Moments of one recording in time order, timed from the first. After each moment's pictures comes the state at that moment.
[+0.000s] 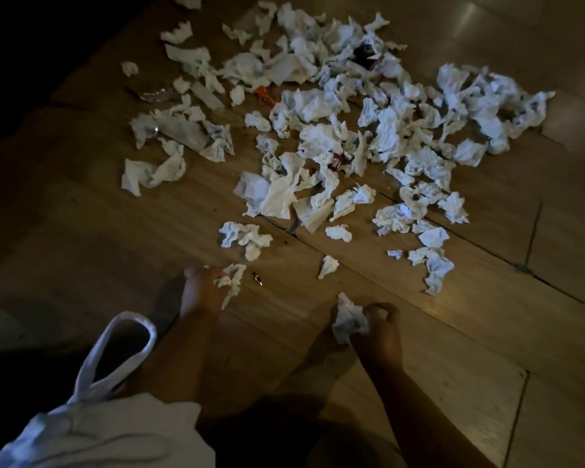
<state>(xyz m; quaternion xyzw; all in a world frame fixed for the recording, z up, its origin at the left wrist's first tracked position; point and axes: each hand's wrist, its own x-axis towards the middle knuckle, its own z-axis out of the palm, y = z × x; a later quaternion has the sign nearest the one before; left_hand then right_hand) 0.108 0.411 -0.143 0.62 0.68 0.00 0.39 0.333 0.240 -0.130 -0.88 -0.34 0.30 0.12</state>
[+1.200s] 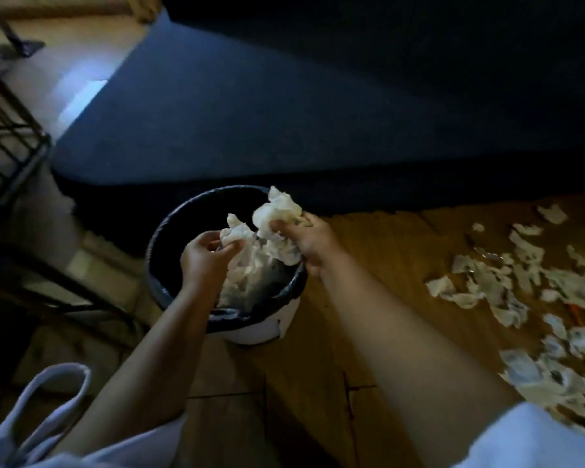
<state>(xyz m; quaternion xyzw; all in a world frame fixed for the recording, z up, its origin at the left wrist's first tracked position) -0.273 0.270 0.150 0.16 0.81 0.52 0.21 -0.166 0.390 0.160 -0.40 -0.47 0.76 0.21</state>
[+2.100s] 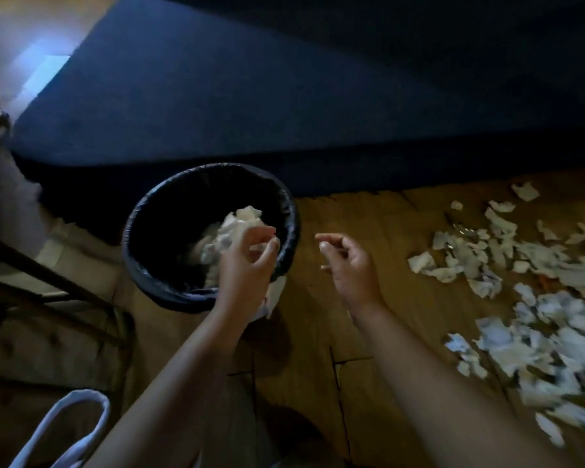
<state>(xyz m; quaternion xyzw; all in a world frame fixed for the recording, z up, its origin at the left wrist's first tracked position) -0.188 0.265 0.150 0.31 0.75 0.54 0.24 -0.067 0.350 0.124 -0.43 -0.60 0.59 0.33</state>
